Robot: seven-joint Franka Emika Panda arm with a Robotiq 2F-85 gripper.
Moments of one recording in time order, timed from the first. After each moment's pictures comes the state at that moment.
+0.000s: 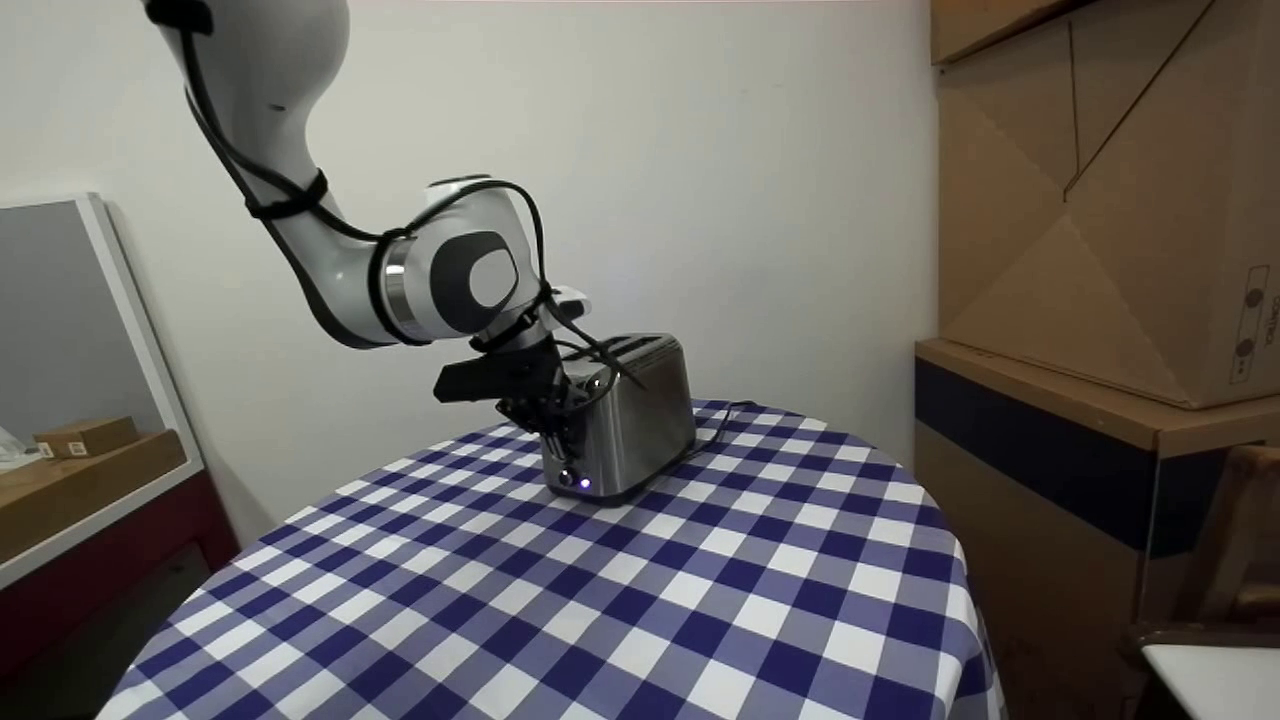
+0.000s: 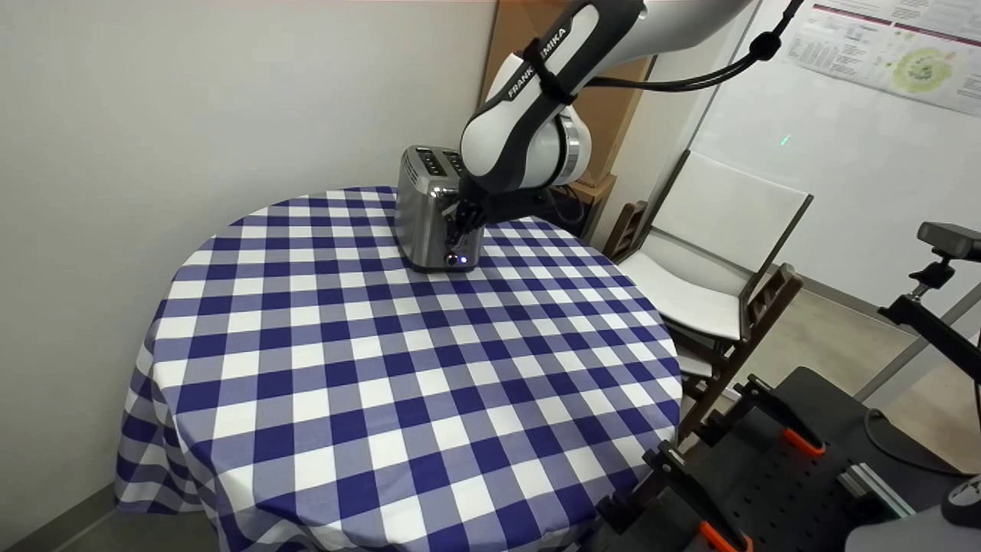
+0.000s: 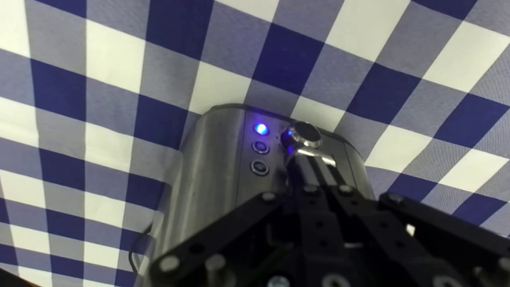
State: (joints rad) arm -0.01 0.89 0.00 -1.76 -0.04 2.93 -0.05
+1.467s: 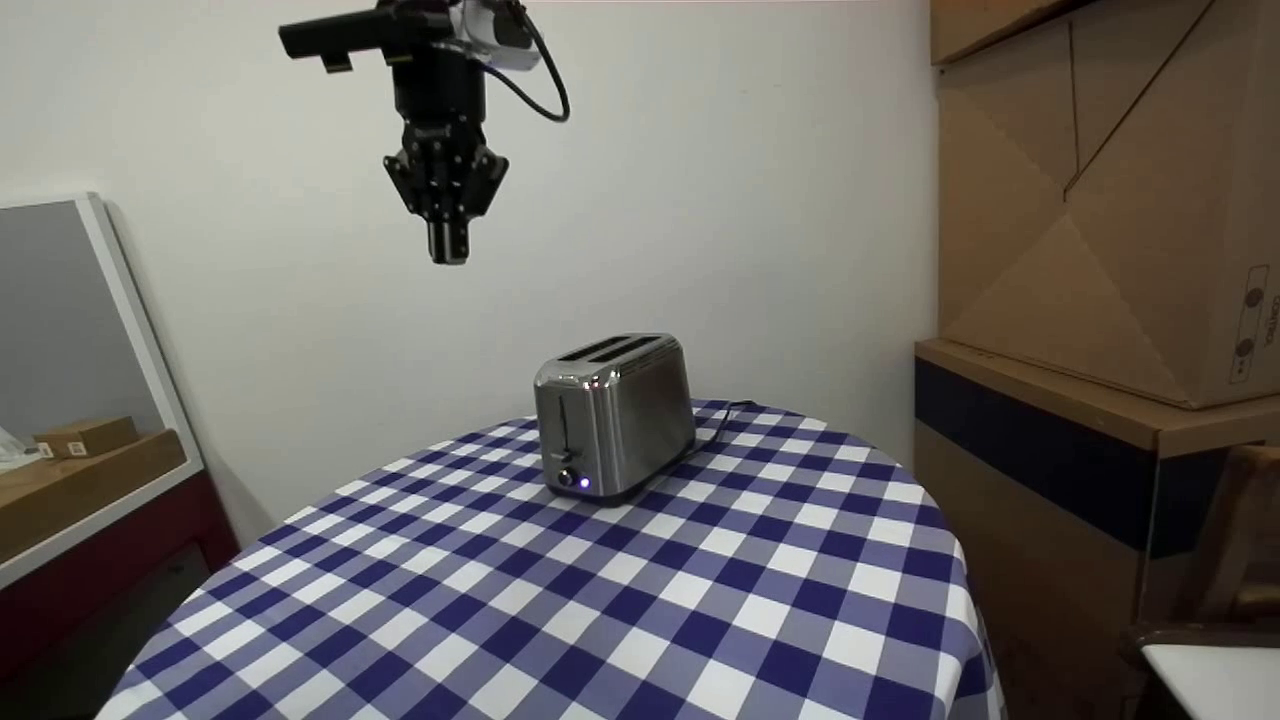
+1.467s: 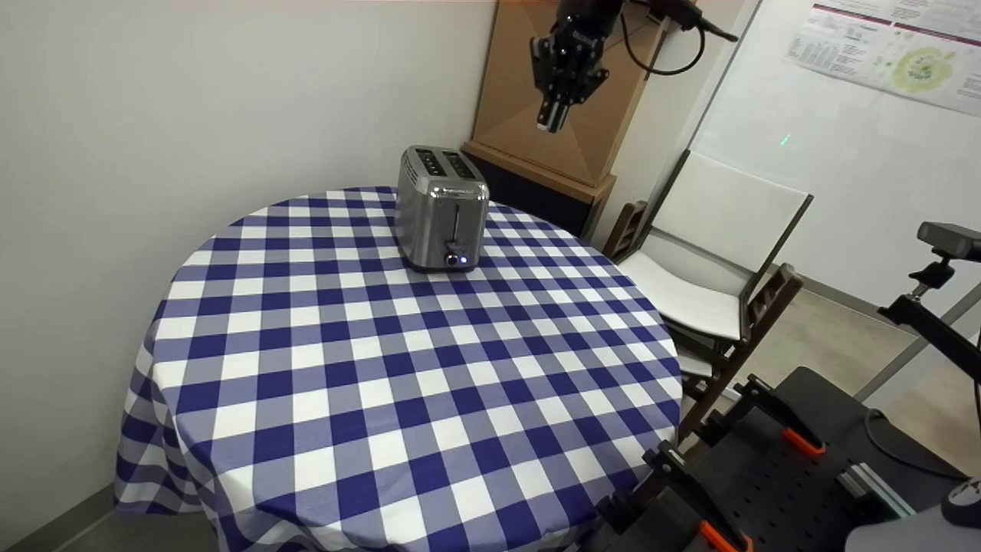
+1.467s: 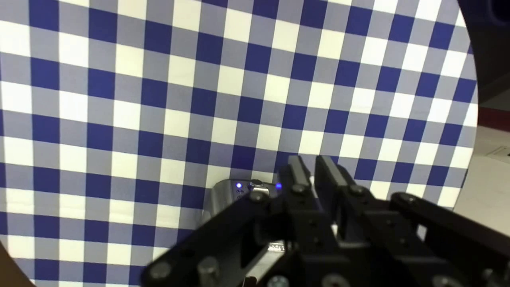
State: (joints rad) arm -0.14 0.19 0.07 -1.99 0.13 2.11 -0.05
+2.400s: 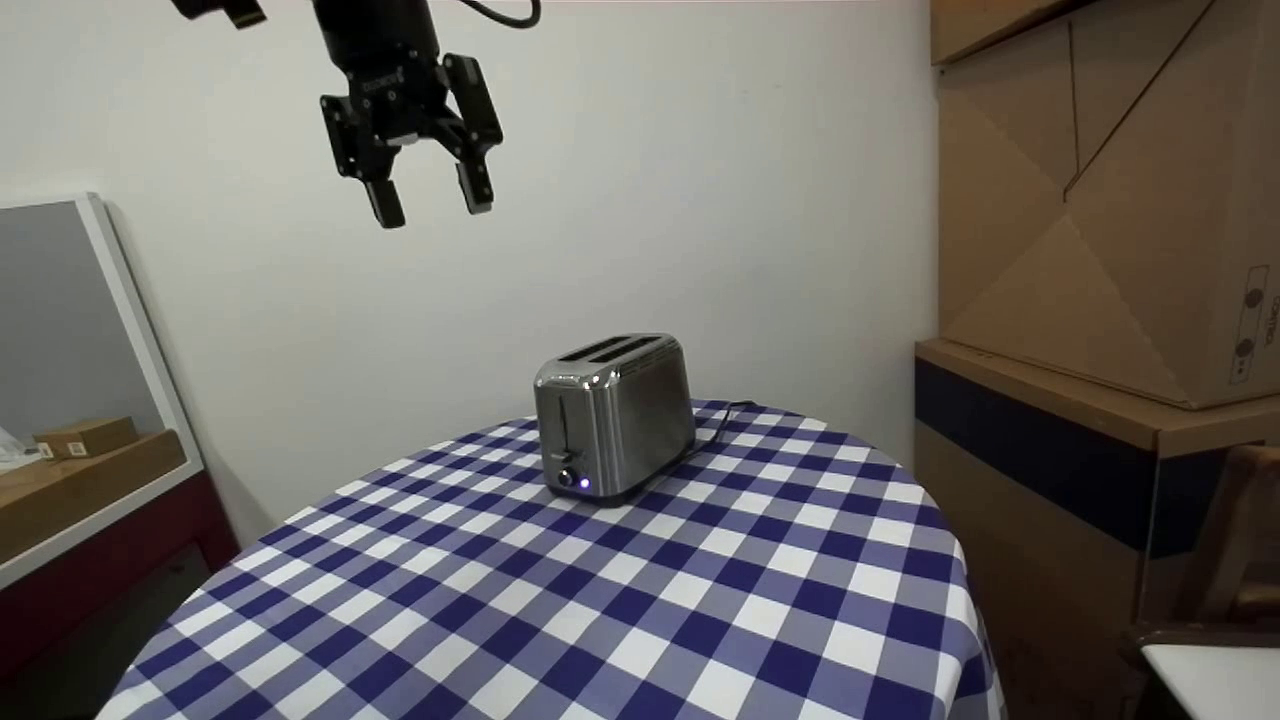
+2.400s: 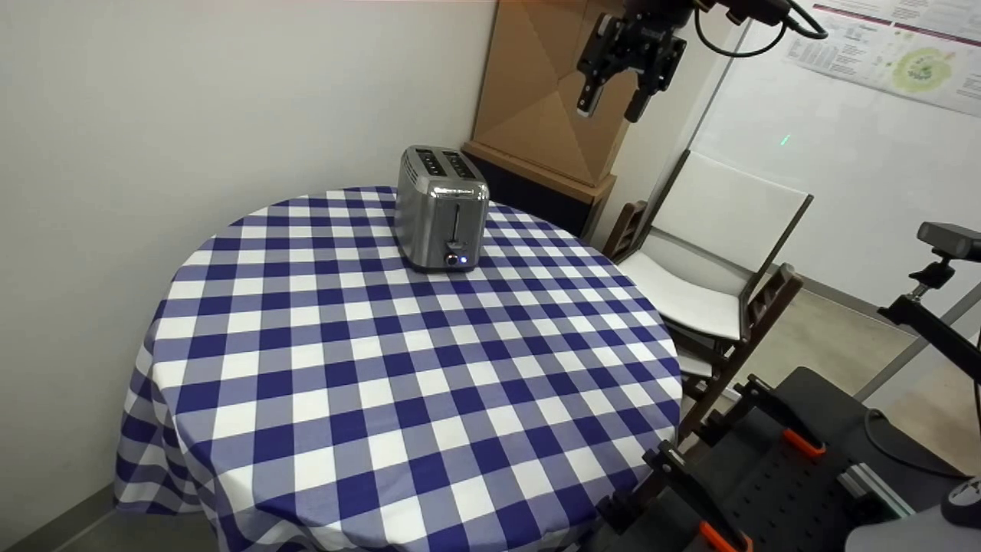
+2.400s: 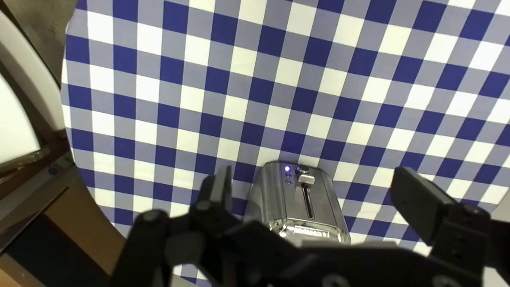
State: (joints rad) arm -0.09 -0.10 0.00 -2.34 -0.03 2.35 -0.02
